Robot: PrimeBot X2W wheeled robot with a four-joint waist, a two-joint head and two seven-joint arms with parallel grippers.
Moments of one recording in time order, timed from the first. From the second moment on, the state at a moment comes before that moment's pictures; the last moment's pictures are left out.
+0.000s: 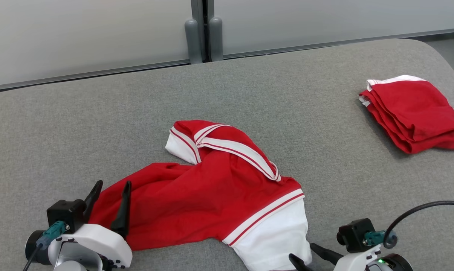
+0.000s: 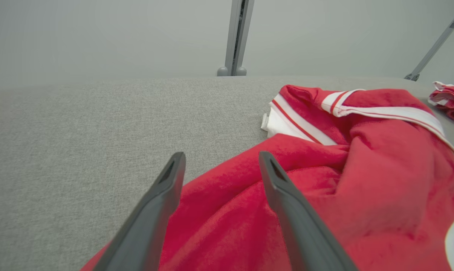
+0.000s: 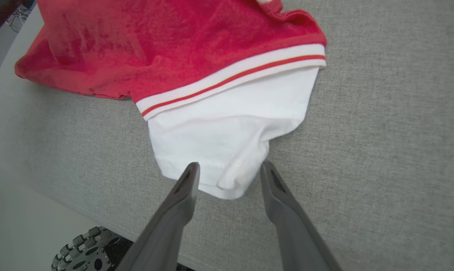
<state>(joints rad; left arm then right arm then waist) -0.16 0.42 -0.50 0.23 -0.70 0.19 -0.19 0.07 -0.20 0.38 -0.14 0.46 0.13 0.56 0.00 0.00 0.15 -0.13</state>
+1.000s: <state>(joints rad) -0.09 0.43 -0.40 0.13 -0.67 0.23 -0.26 0.02 -0.23 0.08 -0.15 0.38 0.13 -0.05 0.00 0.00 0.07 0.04</state>
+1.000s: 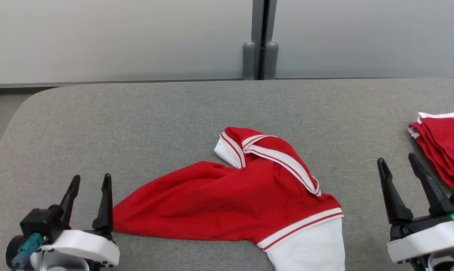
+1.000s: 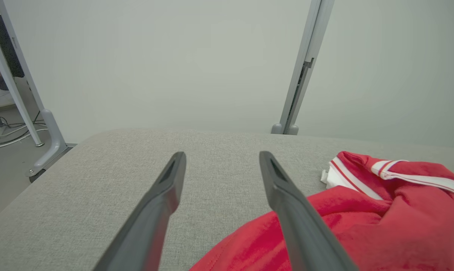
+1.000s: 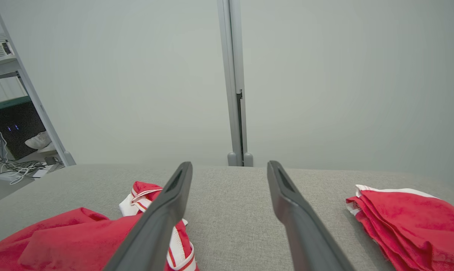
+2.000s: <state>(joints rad) 0.12 0.26 -0.13 0.07 -0.43 0.11 -0.26 0.09 -0.16 0.07 0.05 0.32 0.13 -0.16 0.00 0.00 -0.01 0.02</state>
